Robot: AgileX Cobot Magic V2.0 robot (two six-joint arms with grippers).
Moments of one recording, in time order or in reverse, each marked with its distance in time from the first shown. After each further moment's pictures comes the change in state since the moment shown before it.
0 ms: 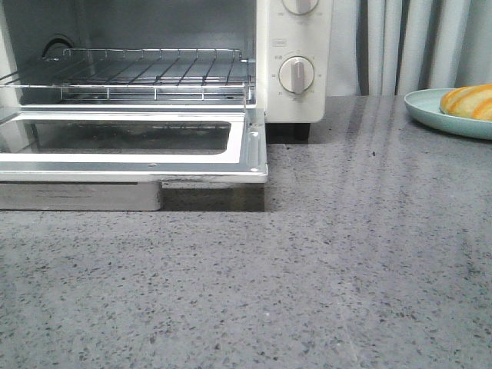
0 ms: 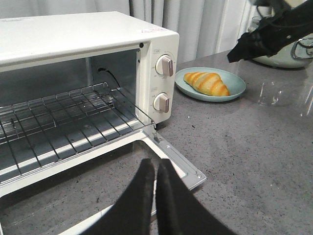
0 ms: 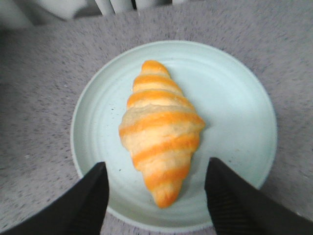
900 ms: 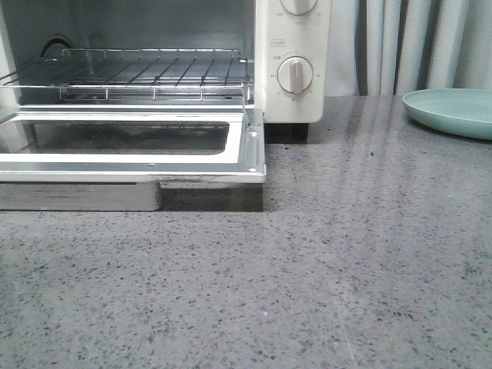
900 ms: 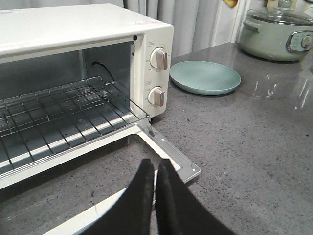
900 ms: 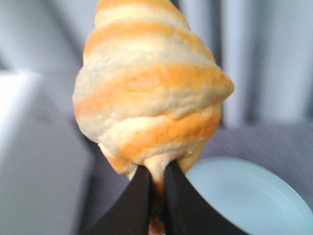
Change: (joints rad) left arm 0.000 0.000 0.000 0.000 0.027 0.000; right arm 0.180 -0.241 -0.067 0.040 -0.155 -0.009
